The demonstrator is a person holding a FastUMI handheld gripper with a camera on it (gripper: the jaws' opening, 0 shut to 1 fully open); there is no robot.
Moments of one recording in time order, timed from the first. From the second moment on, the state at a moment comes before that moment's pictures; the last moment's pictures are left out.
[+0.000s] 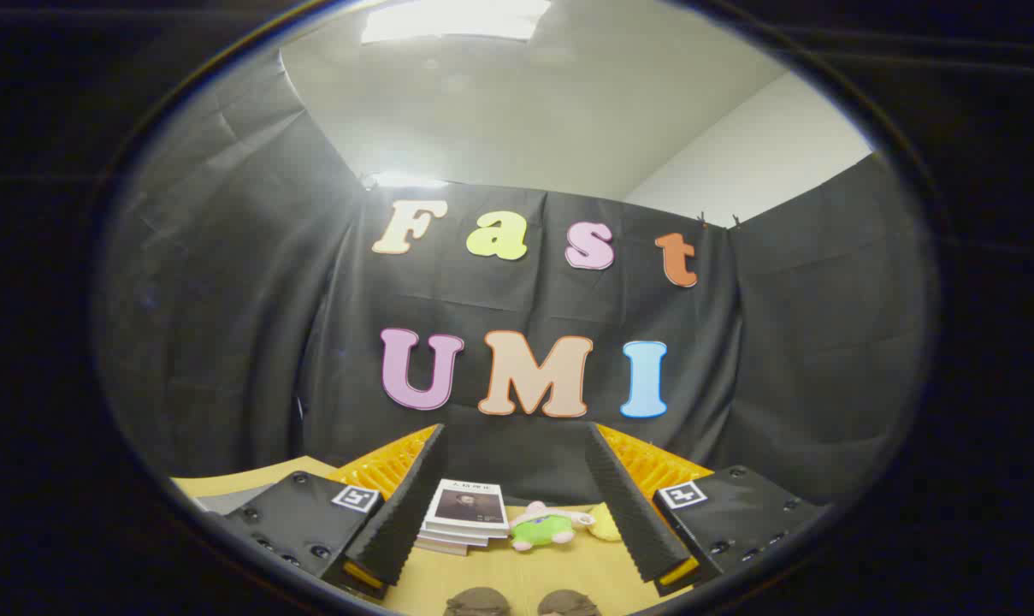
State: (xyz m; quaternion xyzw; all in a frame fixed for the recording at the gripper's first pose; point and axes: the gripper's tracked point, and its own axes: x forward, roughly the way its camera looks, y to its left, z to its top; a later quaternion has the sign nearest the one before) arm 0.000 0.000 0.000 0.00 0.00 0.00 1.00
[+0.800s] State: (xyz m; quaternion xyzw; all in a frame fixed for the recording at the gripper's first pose) arm -0.003 -0.009 -0.006 0.00 0.00 -0.02 1.00
